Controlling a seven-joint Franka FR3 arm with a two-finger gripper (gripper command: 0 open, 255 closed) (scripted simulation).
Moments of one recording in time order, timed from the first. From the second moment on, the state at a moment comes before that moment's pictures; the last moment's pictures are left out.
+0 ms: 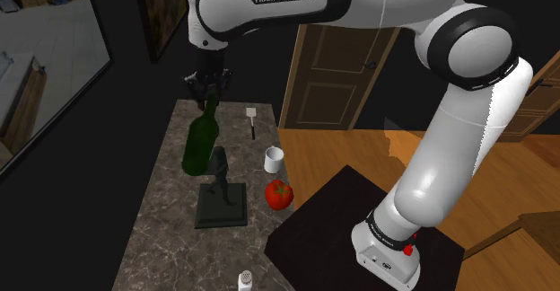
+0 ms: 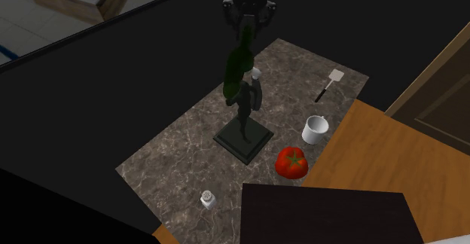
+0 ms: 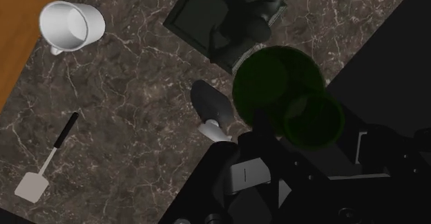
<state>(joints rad) 0.00 0.16 0.45 -1.71 -0.02 1.87 0.38</state>
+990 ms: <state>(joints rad) -0.18 0.23 0.32 -1.61 -0.02 1.83 0.06</state>
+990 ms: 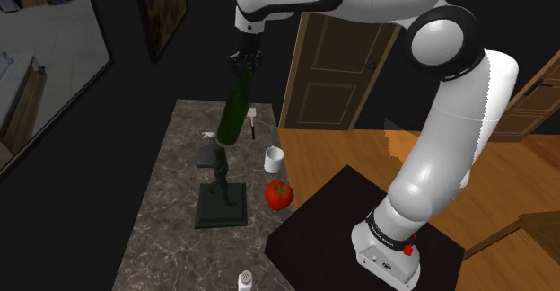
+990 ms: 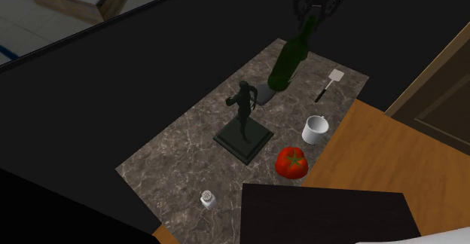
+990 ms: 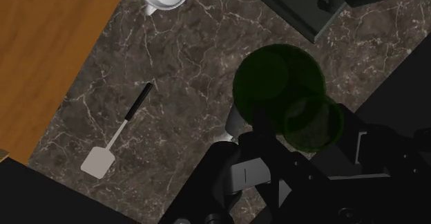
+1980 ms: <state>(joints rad) -0.27 0.35 0.26 -1.54 -0.03 1.86 -0.09</state>
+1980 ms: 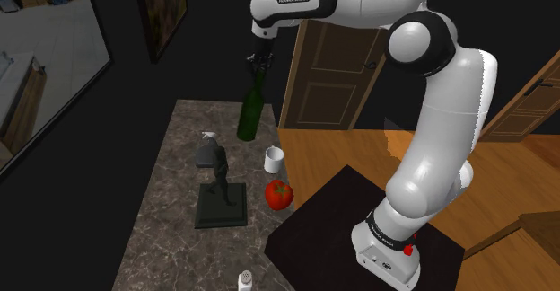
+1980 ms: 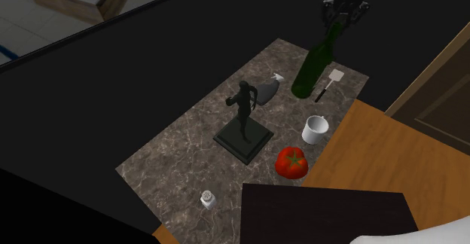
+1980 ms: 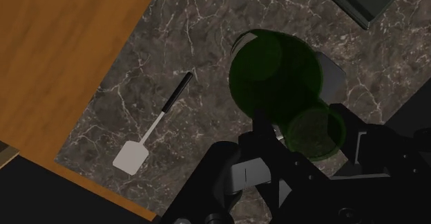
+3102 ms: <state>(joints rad) -0.27 0.41 0.25 -1.69 -0.05 2.07 -0.08</state>
